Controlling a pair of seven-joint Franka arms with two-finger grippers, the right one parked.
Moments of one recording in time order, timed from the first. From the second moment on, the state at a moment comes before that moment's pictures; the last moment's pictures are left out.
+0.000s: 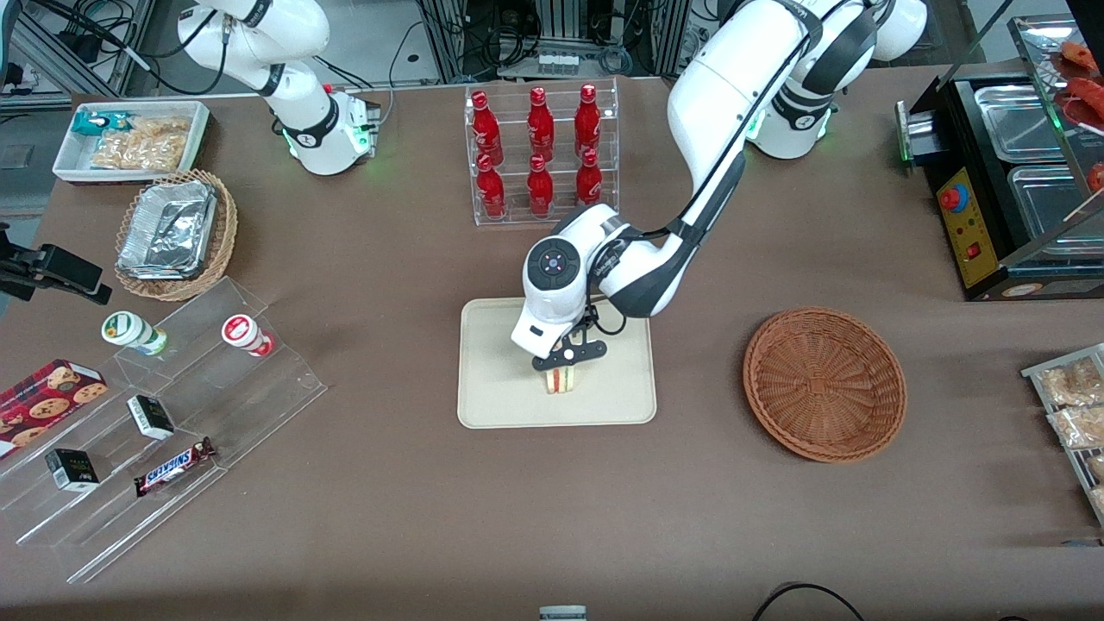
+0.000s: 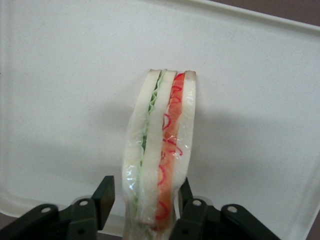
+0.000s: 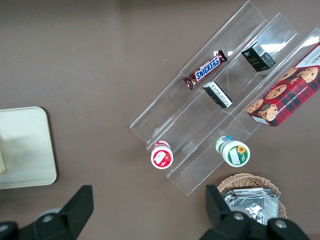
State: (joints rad) arm -0.67 0.80 -0.16 -1.36 0.06 2.12 -1.05
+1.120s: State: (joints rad) arm -0.50 0.53 -0.14 -1.33 0.07 1.73 -0.93
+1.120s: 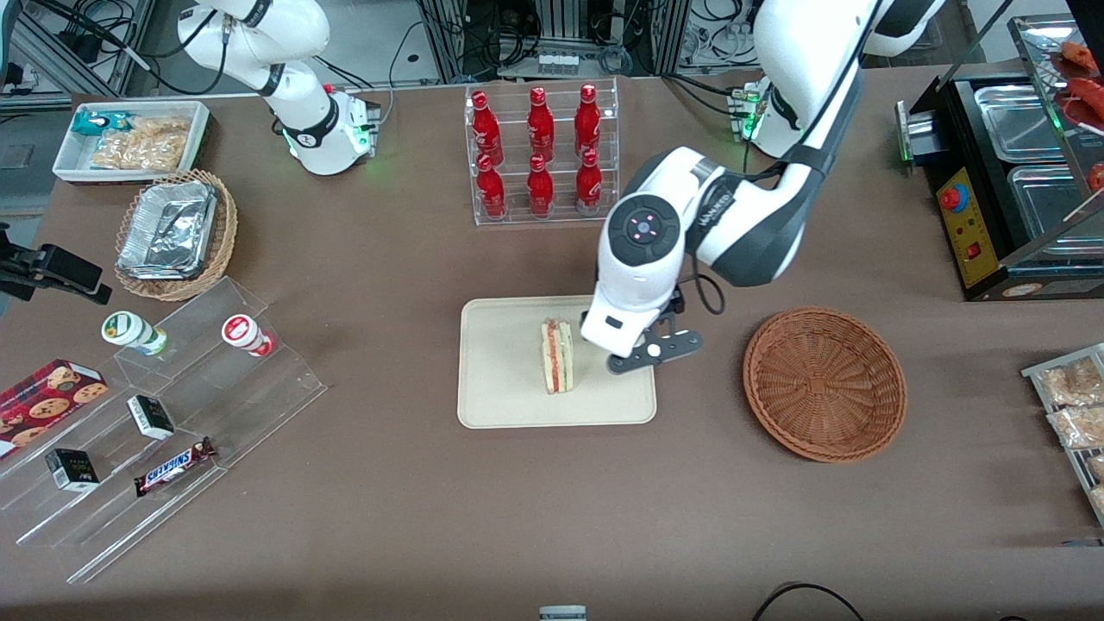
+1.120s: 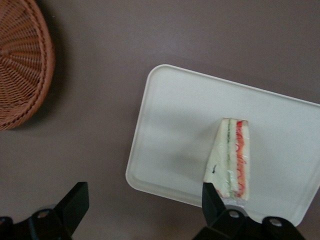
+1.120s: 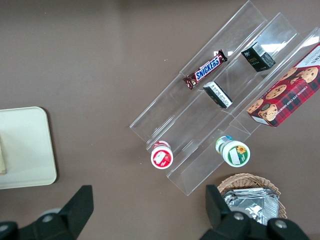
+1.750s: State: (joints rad) arm -0.23 0.26 -0.14 -1.53 0.04 1.54 -0.47
